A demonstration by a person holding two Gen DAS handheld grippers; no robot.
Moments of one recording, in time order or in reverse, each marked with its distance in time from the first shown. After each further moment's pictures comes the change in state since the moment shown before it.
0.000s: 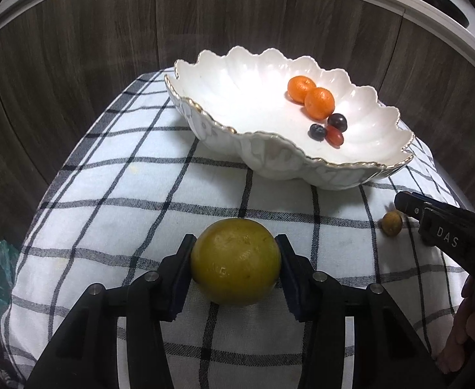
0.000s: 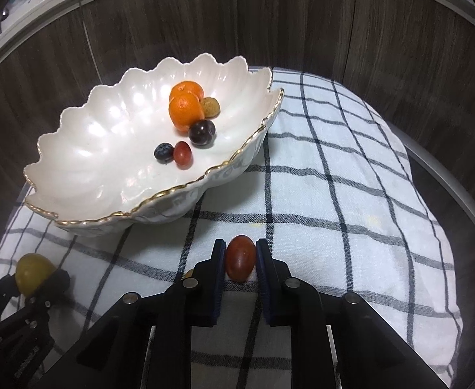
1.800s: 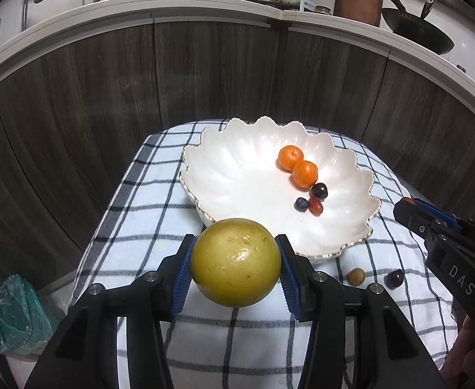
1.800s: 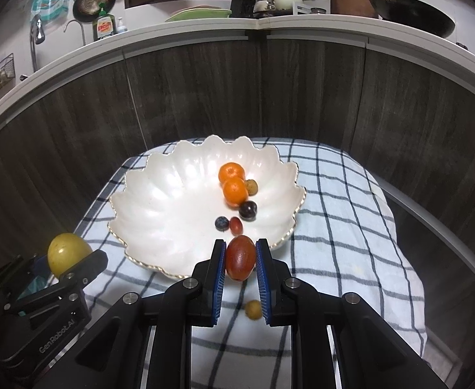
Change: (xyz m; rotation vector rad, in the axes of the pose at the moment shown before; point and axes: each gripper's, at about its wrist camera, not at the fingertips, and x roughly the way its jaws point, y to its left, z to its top) left arm -0.062 0.007 0.063 0.031 -0.121 -0.017; right arm -0.097 0.033 0.035 -0.043 -0.194 0.060
